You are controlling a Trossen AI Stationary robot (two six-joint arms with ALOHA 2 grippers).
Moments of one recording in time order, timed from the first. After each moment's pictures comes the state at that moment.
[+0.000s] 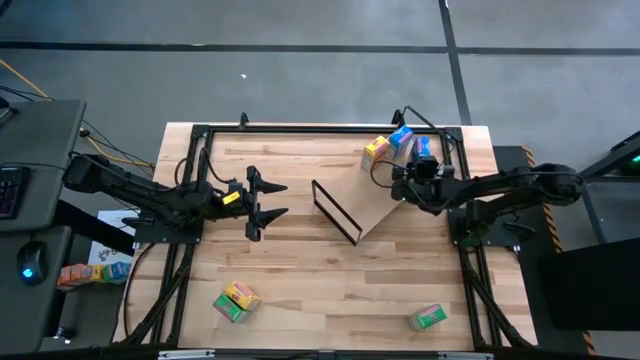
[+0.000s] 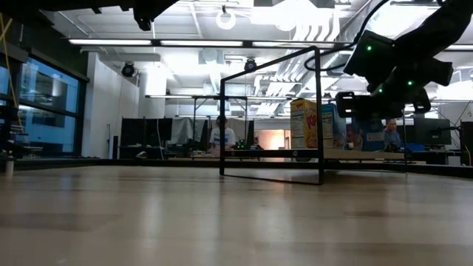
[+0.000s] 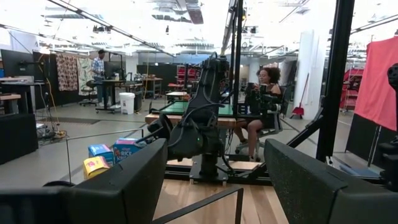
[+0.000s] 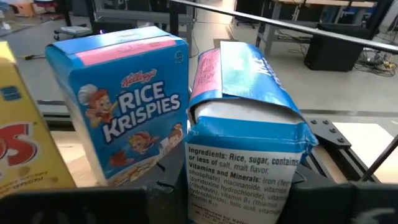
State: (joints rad) left arm -0.19 1.00 0.42 0.81 -0.28 0.04; right arm -0.18 1.24 0.43 -0.24 1.26 1.01
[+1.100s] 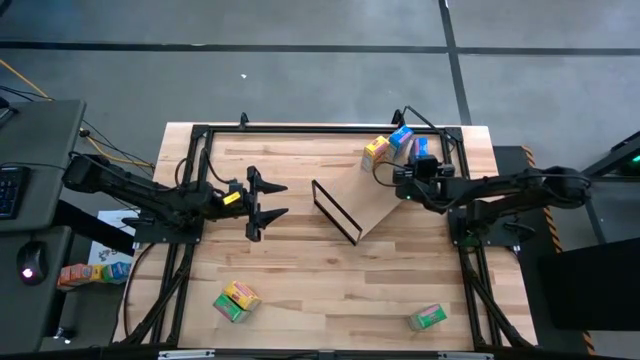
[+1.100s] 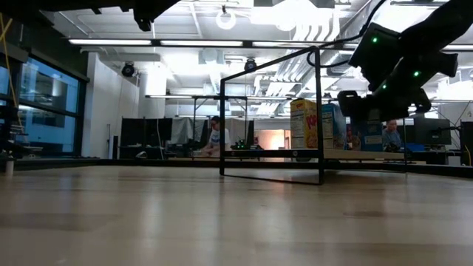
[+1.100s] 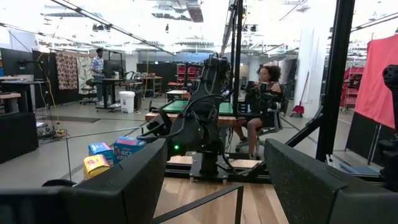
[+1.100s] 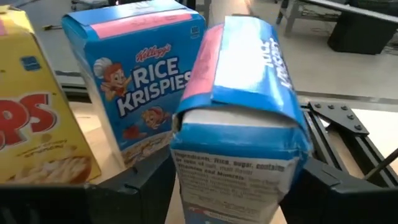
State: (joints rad) left arm -0.19 1.01 0.42 0.80 -0.28 0.04; right arm -0.18 1.14 0.43 -0.31 1.12 0.94
